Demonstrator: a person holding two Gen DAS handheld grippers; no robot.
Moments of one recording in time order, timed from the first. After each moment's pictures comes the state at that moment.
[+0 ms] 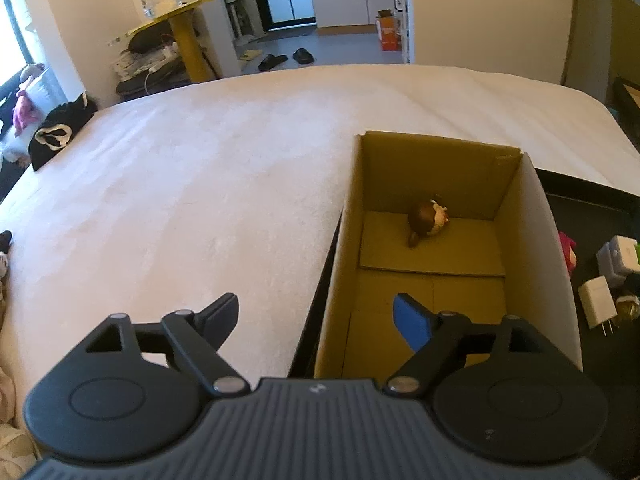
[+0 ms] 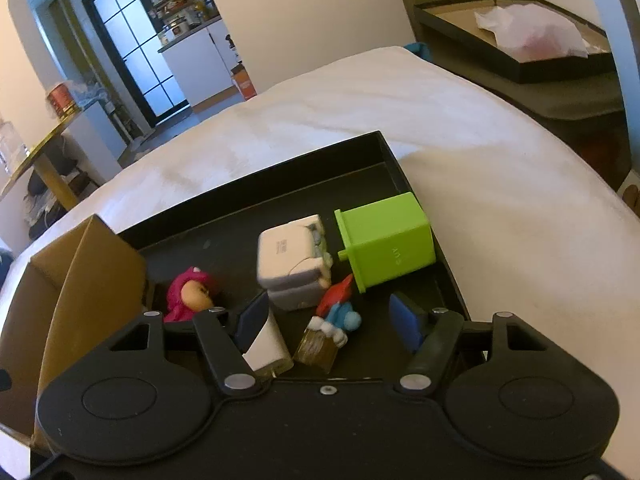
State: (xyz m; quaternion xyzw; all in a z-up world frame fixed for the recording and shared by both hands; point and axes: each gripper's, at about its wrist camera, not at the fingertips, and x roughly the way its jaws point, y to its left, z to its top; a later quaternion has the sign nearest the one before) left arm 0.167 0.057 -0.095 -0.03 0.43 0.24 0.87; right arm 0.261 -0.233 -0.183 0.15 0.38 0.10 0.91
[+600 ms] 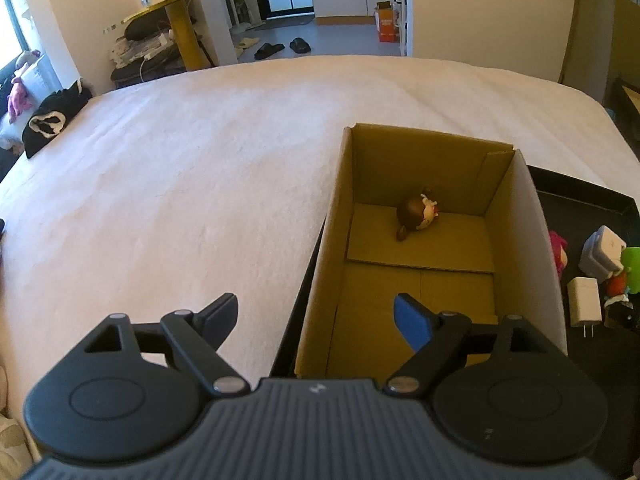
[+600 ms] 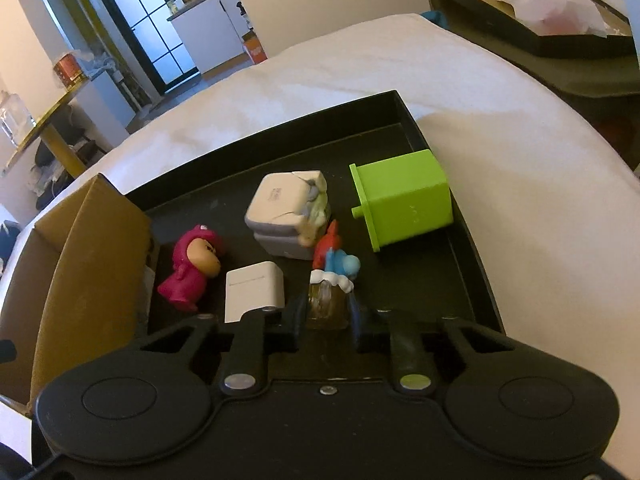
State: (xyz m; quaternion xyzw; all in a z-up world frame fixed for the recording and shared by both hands) left arm 0.169 0.053 -0.093 -0.04 0.45 0.23 0.86; right arm 0.253 -0.227 -0.186 0.13 0.42 0.13 0.89
